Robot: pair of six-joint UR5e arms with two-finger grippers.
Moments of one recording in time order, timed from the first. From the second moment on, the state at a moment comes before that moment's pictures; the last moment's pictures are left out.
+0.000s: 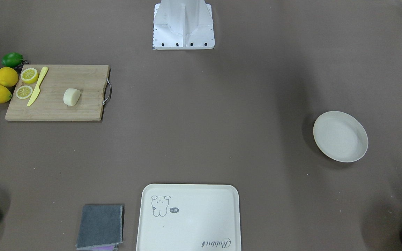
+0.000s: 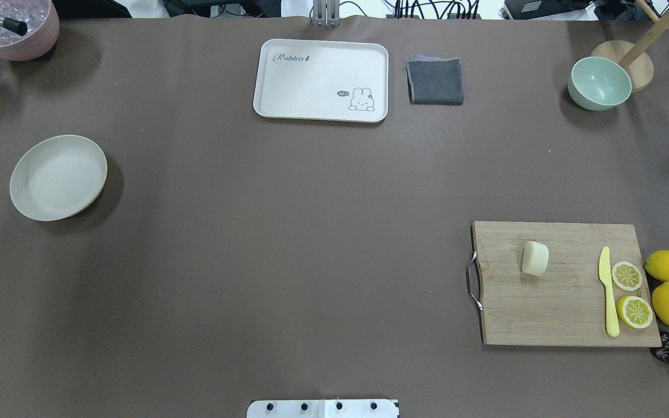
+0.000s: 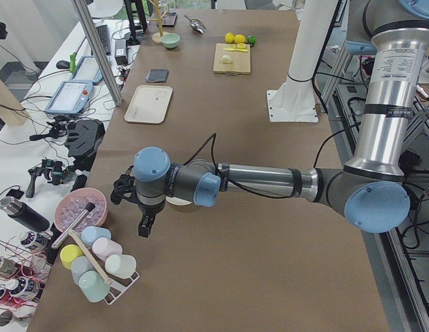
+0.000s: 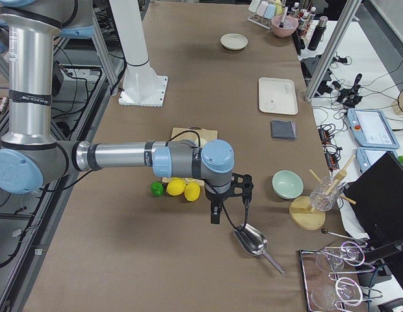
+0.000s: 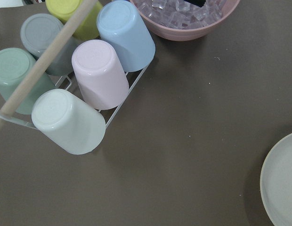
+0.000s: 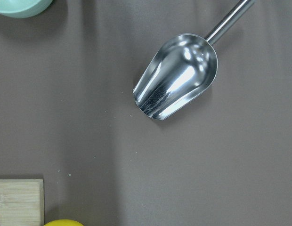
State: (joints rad) left arm -1.60 -1.69 -1.52 -1.78 -2.34 -0.02; right arm 1.62 -1.69 1.78 -1.63 2.33 0.05
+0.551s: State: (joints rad) left arm -1.58 -1.69 -1.52 -1.82 -2.31 -0.03; right arm 1.62 -1.69 1.78 -1.62 2.33 0.05
